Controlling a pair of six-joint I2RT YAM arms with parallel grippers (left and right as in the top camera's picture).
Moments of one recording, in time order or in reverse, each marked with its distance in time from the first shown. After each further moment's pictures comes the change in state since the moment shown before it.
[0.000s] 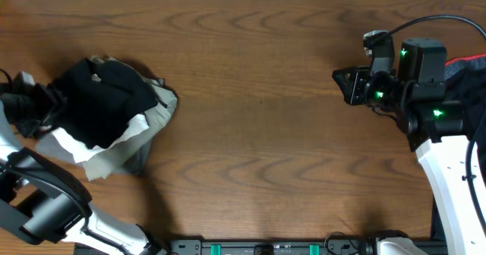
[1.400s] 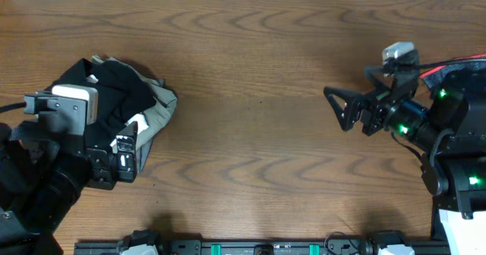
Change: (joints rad) left arm -0.566 -0.892 0.172 -0.212 -0.103 0.269; right arm 0.000 -0.302 -0.003 -0.046 -0.106 -0.122
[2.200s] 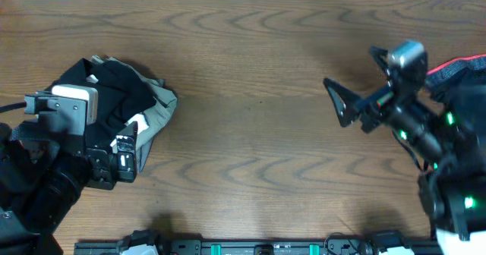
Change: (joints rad) left arm 0.000 0.000 0.000 0.000 -0.001 0.000; right arm 0.063 -0.147 -0.134 0.388 0.082 -0.088
